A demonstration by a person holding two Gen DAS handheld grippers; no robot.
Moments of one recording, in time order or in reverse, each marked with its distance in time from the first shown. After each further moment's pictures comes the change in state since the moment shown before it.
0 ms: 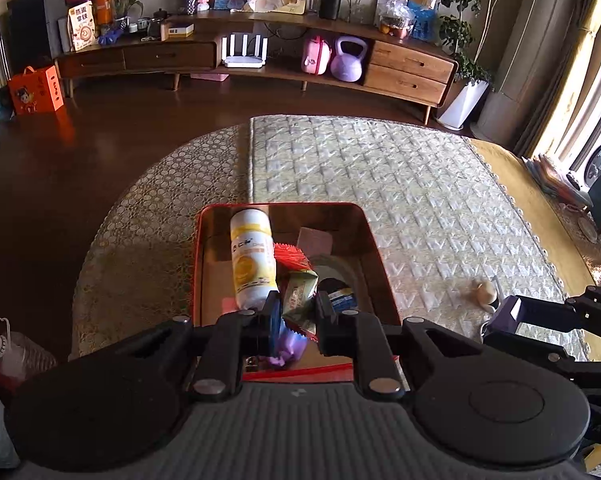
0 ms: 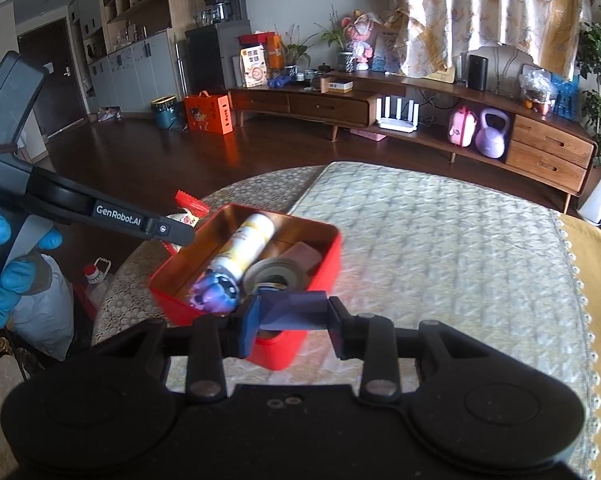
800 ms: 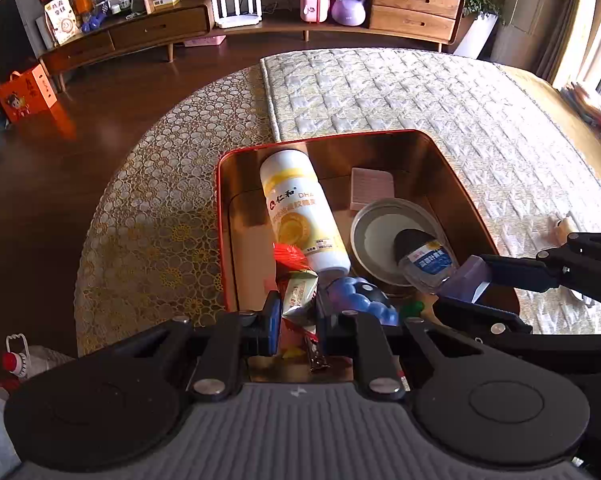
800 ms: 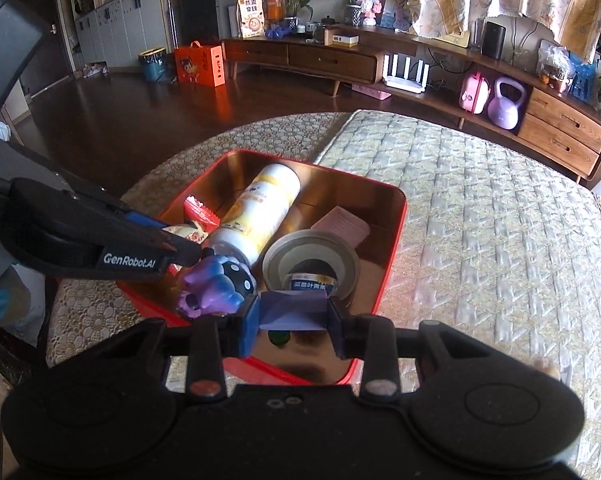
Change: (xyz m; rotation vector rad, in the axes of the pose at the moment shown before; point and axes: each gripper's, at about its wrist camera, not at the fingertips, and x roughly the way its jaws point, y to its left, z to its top) left arm 0.082 0.024 -0.009 0.133 0.134 0.068; right arm 0.115 0.040 -0.006 -0.025 0.135 -0.061
